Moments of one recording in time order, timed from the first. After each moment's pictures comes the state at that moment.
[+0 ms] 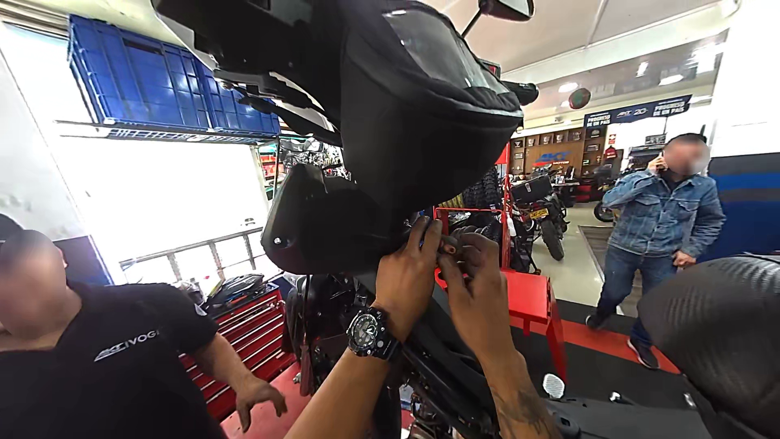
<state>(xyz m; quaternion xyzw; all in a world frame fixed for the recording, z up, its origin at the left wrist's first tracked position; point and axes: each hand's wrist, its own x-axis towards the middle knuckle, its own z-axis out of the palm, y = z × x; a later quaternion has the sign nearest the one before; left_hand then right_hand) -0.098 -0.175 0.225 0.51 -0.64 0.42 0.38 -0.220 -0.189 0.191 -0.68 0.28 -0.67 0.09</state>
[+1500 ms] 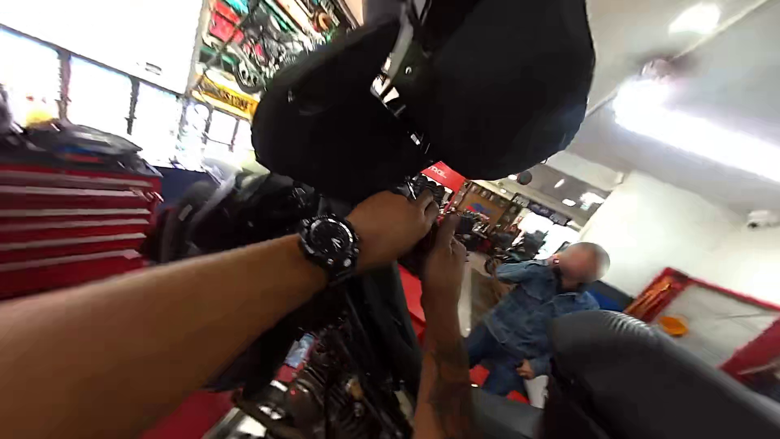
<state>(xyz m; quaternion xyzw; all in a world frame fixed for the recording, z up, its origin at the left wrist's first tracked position) -0.094 -0.142 0.254 0.53 -0.76 0.31 0.22 -0.216 -0.200 0.213 -0.67 0.38 -0.61 0.18</state>
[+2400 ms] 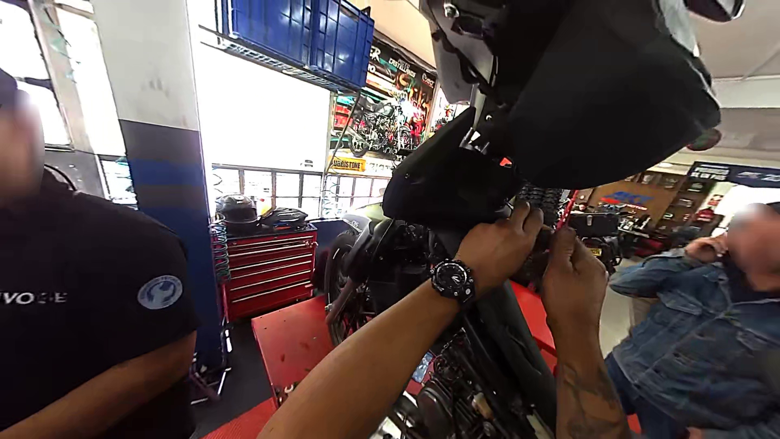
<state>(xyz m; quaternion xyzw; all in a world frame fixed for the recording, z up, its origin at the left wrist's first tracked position) -0.100 -0.165 0.233 0.53 -0.69 0.35 0.36 -0.227 -0.190 0.206 -0.68 0.37 -0.63 0.08</state>
